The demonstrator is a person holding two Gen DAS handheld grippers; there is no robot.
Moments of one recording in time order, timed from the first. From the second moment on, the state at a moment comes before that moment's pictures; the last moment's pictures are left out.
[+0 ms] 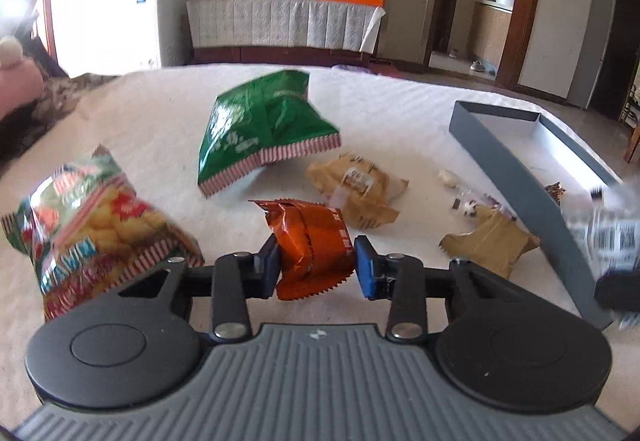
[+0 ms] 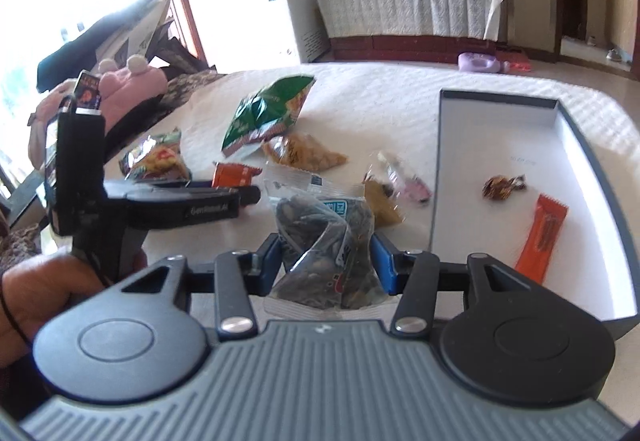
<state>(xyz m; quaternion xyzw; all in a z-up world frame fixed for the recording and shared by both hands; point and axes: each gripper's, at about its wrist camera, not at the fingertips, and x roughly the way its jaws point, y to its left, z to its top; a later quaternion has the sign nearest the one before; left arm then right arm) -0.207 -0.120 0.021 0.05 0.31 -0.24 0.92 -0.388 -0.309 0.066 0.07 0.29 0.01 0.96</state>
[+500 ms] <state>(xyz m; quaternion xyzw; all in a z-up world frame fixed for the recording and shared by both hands) -0.215 -0.160 0.061 0.07 0.27 -0.26 0.92 -0.381 -0.324 0.079 0.08 0.24 -0.01 0.97</state>
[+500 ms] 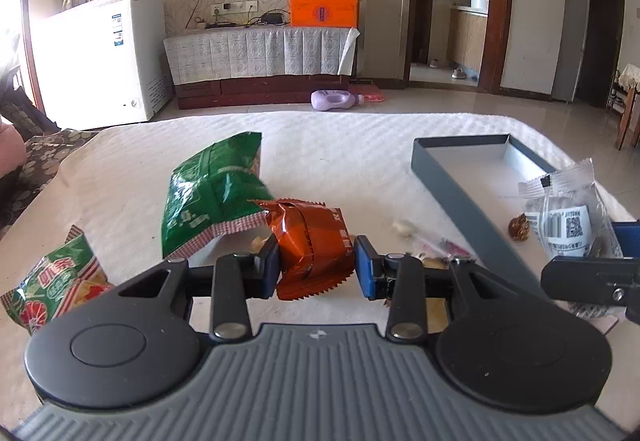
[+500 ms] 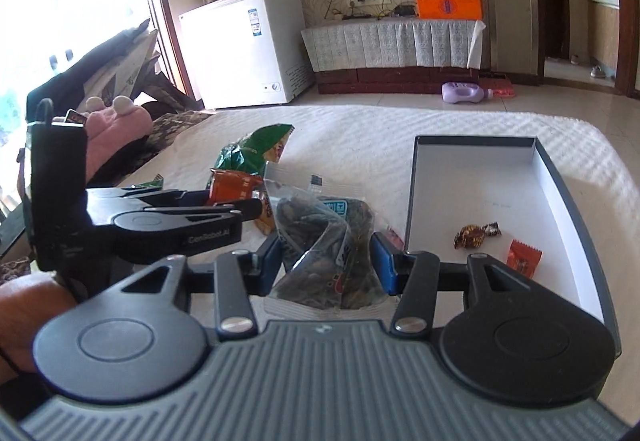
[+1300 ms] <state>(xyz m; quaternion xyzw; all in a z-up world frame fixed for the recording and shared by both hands) -0.212 -0.250 0.079 0.08 0.23 -0.33 0.91 -0.398 -0.386 0.089 0.12 0.21 -0.05 0.97</state>
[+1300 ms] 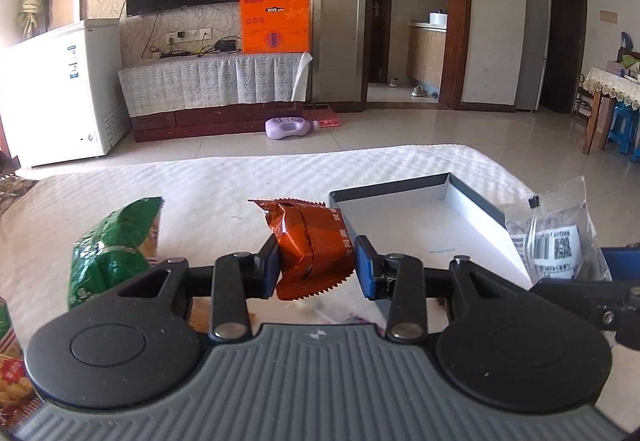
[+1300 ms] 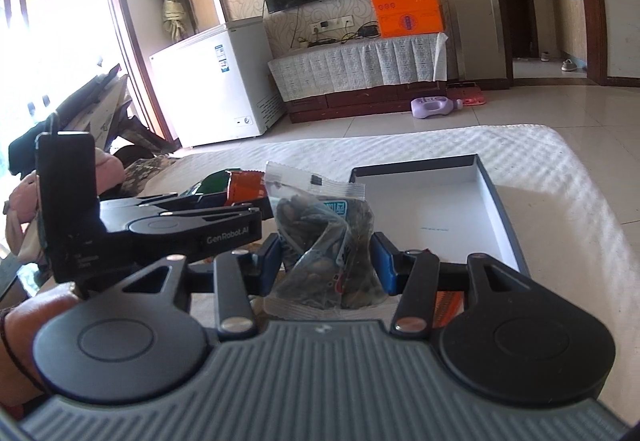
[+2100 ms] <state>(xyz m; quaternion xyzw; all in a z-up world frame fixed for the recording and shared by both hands) -0.199 -0.355 0.060 0.07 0.24 -0.38 0.89 -0.412 -0.418 0.075 0.14 0.23 -0.10 0.96</state>
